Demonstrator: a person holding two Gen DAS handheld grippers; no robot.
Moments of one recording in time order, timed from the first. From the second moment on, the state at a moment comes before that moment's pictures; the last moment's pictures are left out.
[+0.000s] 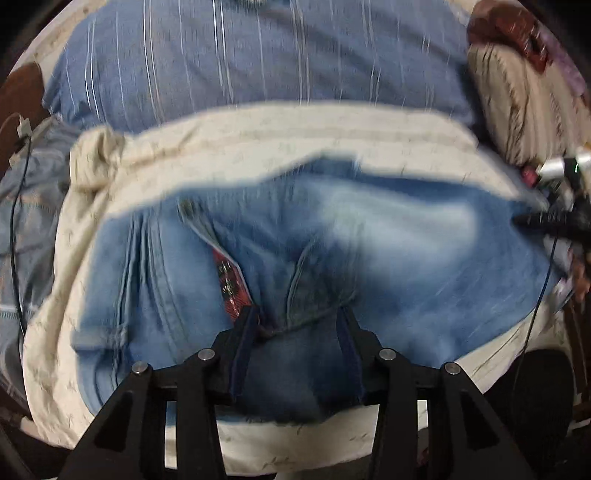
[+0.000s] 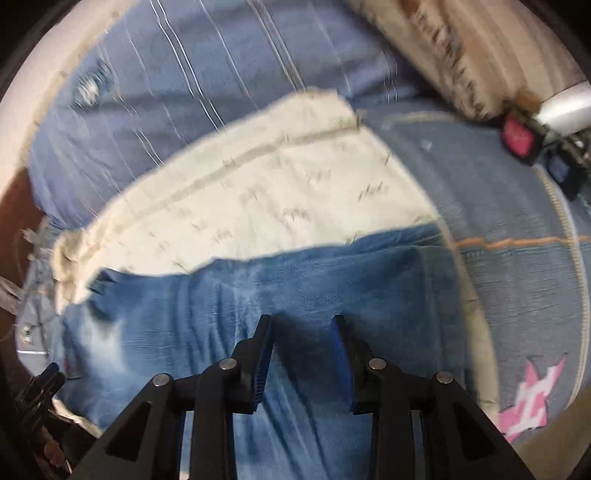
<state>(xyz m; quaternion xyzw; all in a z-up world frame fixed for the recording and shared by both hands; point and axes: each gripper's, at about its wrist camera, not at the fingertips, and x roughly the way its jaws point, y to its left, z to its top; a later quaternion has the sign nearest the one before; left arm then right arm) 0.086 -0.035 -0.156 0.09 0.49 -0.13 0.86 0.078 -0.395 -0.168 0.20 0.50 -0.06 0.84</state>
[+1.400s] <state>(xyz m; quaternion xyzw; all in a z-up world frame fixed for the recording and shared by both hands) 0.061 0.055 -0.152 0.01 0.48 -0.09 0.87 0.150 -0.175 -0.139 0.11 0.47 0.13 0.86</state>
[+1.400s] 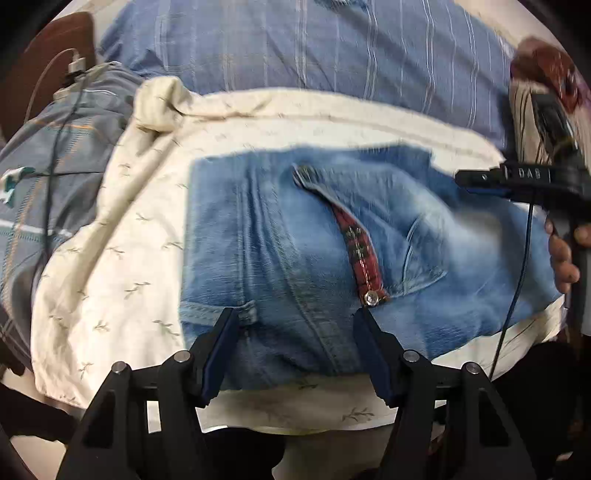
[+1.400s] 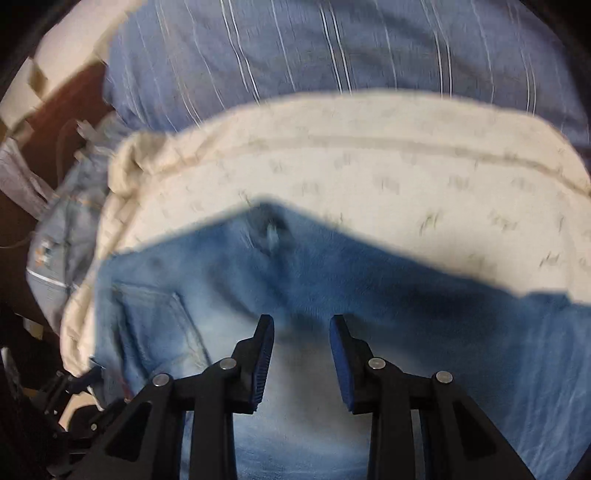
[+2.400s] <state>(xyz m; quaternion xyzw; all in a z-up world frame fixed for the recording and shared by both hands) 0.085 0.076 -0.161 0.04 0.50 0.01 0.86 0.237 -0.119 -0.162 -0.01 0.50 0.15 0.85</state>
